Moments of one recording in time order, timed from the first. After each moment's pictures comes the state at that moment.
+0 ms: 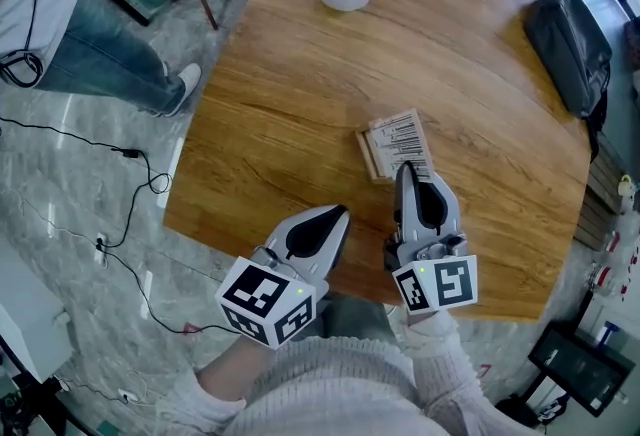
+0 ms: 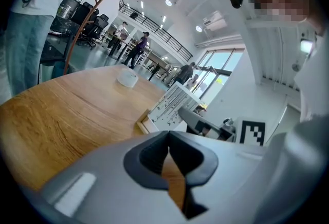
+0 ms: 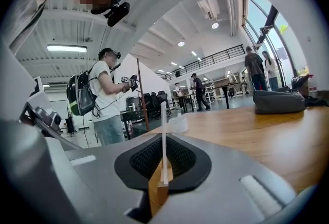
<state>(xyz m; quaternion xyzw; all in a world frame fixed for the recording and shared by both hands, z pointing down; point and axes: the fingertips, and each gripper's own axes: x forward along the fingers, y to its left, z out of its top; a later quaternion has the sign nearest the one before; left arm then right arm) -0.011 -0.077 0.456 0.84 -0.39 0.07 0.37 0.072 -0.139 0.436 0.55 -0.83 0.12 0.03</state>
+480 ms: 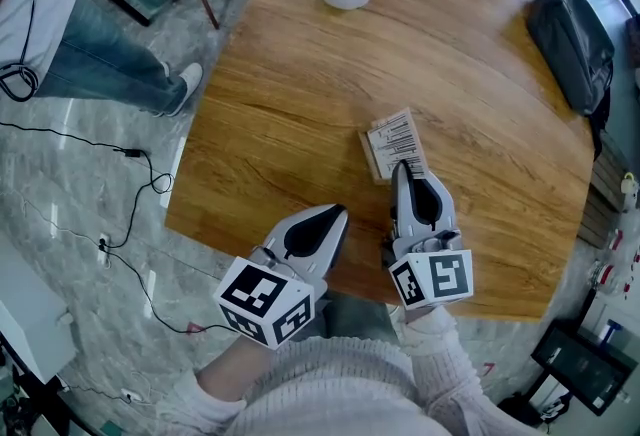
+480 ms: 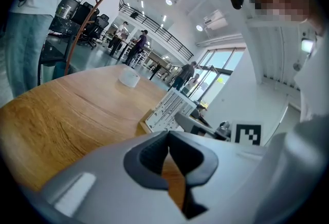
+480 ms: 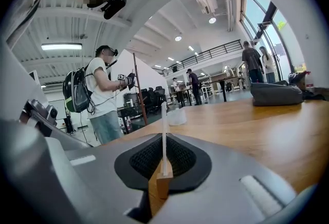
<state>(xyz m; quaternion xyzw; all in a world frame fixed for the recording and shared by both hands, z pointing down) -0.017 -0.080 0.460 0.84 -0.39 0.07 0.37 0.069 -0.142 0.460 0.55 -0.82 0.15 0.05</state>
